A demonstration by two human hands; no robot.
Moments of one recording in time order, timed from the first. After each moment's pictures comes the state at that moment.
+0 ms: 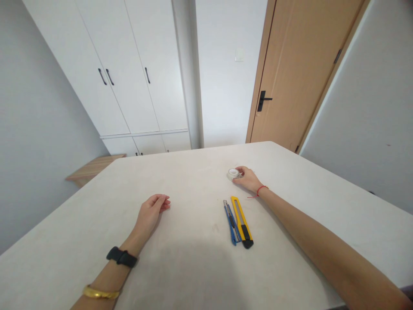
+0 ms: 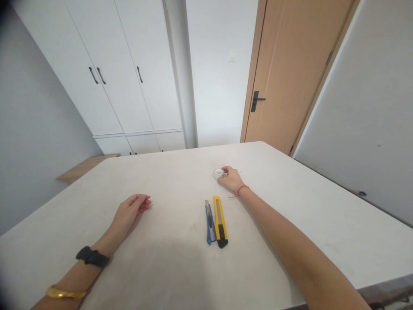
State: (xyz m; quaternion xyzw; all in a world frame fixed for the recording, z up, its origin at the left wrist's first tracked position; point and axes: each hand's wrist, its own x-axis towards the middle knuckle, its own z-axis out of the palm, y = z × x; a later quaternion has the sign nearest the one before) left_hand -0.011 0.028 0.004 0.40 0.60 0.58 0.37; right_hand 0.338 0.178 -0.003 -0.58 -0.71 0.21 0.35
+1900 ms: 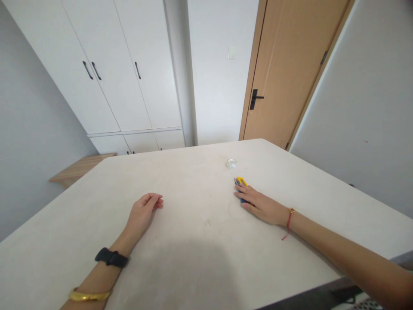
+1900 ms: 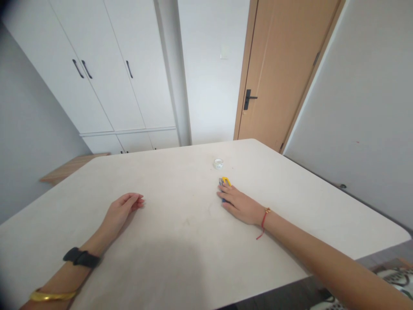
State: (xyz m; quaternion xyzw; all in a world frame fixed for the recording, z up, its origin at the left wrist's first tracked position) left_hand -0.014 0.030 -0.002 0.40 0.60 0.58 0.38; right_hand 0.394 0.063 0.004 -0.37 -0.91 0.13 0.14
